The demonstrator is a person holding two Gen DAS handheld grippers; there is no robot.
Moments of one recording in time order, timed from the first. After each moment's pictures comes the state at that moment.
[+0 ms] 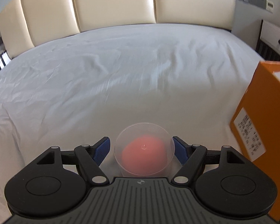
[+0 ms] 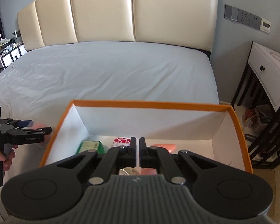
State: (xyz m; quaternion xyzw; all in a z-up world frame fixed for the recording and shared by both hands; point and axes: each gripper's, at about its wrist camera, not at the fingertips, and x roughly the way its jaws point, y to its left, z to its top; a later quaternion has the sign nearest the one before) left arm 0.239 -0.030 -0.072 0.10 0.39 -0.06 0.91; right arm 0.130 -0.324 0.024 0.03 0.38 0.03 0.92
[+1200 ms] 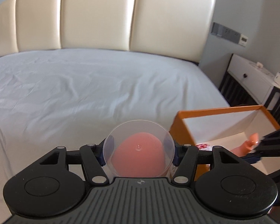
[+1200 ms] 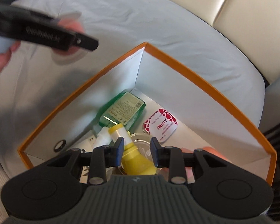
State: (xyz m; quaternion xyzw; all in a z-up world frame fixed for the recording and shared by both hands) left arm 0.192 -0.053 0.009 0.00 0.34 -0.16 0.93; right arm 0.167 -0.242 -0.026 -0.22 0.46 0.21 0.84
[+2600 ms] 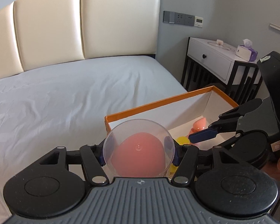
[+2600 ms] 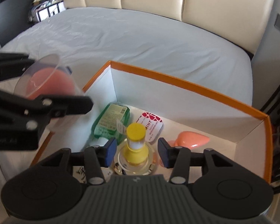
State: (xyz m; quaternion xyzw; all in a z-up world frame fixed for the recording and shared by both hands) left arm 0.158 -0.136 0.027 0.09 0.34 -0.25 0.91; right arm 0.160 -0.283 -0.013 -0.06 0.44 0.16 0.88
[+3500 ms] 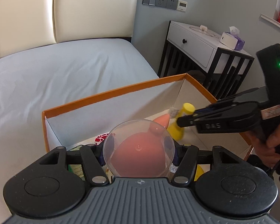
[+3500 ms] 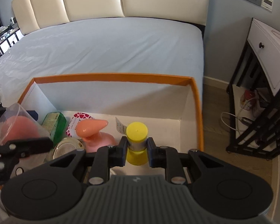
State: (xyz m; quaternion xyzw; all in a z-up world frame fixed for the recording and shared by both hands) left arm 0.170 -0.203 0.004 0.07 0.39 -0.30 0.87; right arm 0.168 -0.391 -0.028 0.03 0.44 0.06 0.89
